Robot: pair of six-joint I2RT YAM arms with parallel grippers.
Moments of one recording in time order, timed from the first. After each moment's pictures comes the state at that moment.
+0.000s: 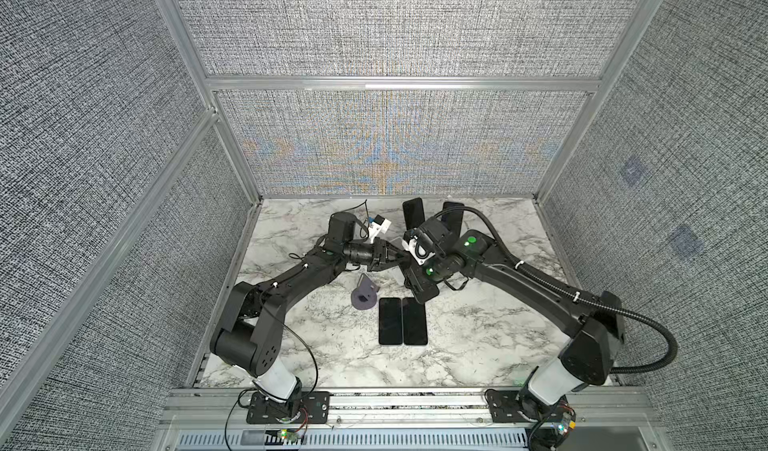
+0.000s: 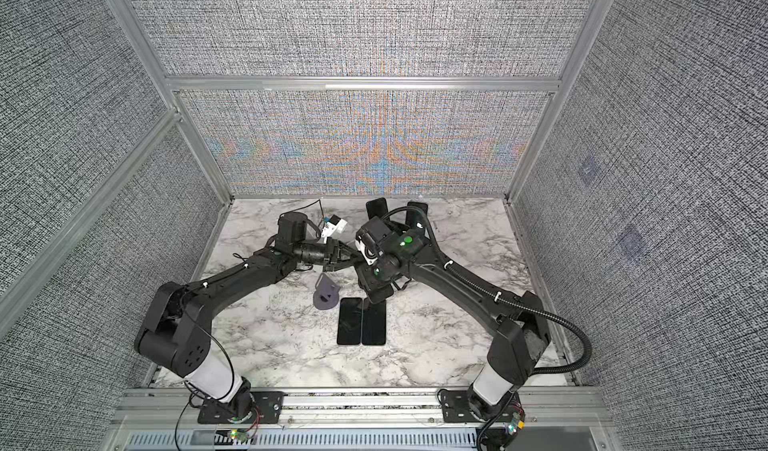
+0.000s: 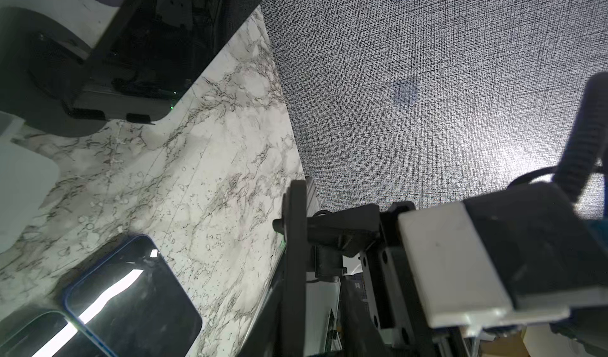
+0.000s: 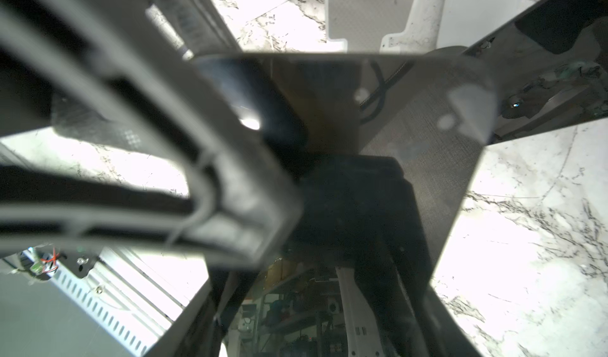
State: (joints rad) left arm -0.45 1.63 1.03 0.11 1.14 -0.87; right arm 0.78 1.62 1.51 -1.00 -0.05 0.26
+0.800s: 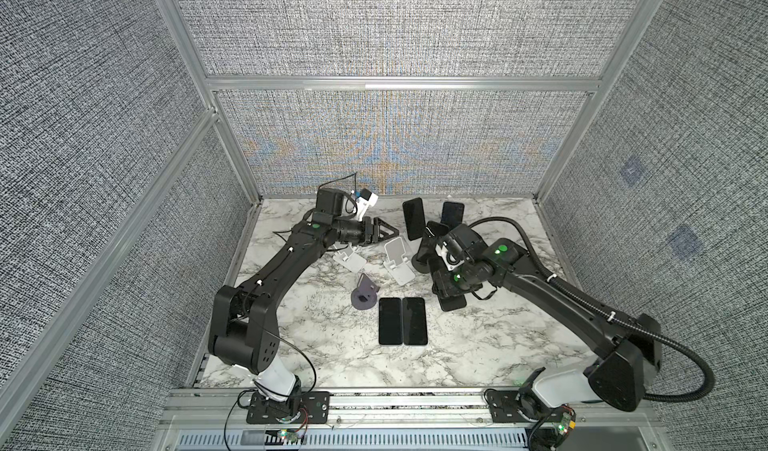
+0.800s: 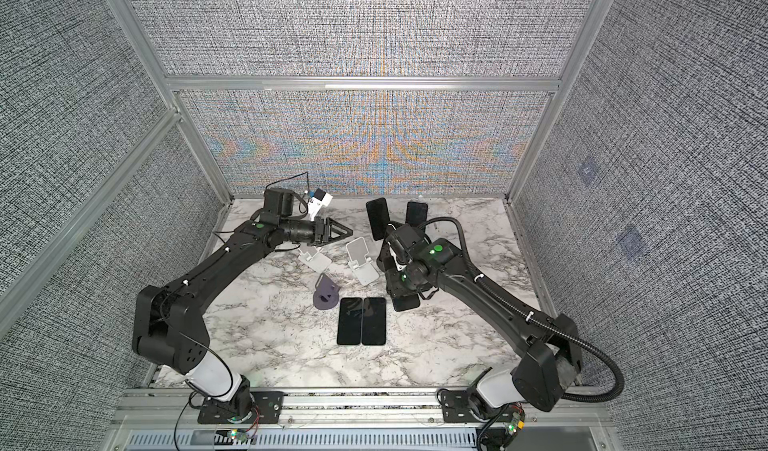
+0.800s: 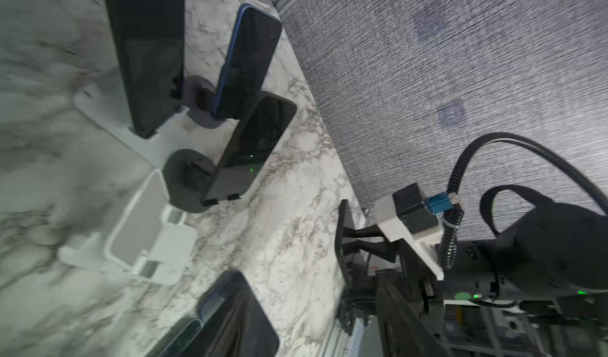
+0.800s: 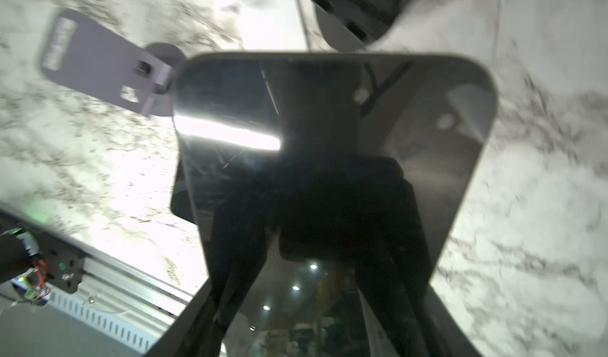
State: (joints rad) left arm -0.36 1.67 1.39 -0.44 0.91 -0.37; right arm 0.67 1.42 1.27 -1.07 -0.01 0.41
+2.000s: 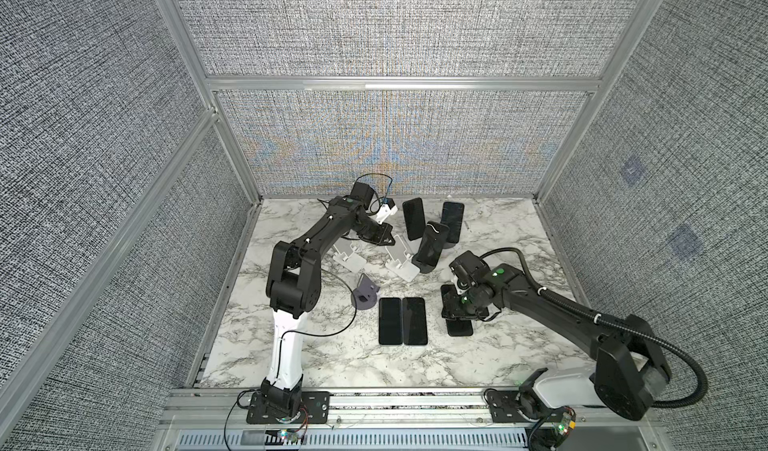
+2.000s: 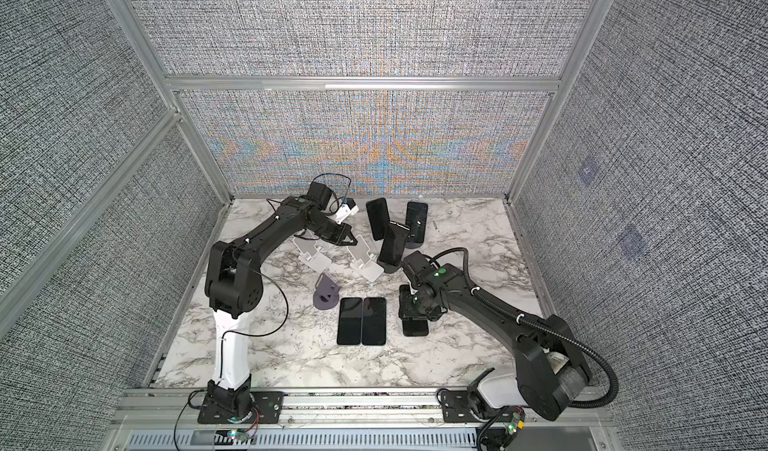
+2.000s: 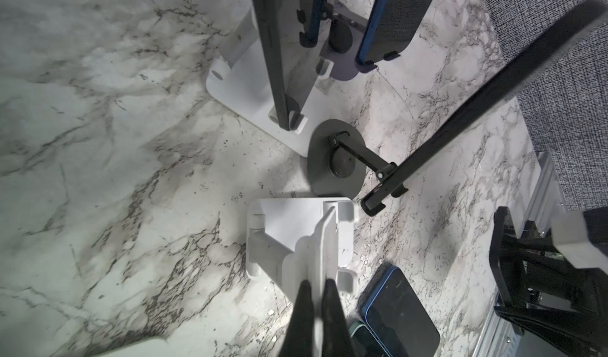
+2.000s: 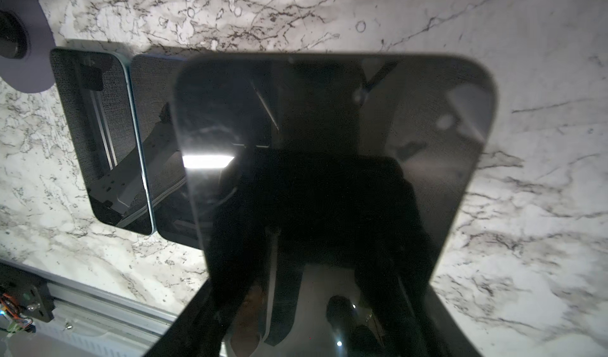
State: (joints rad) left arm -0.42 2.16 1.89 -0.89 0.60 0.09; right arm 0.61 1.39 0.95 -0.88 -0.11 0.52
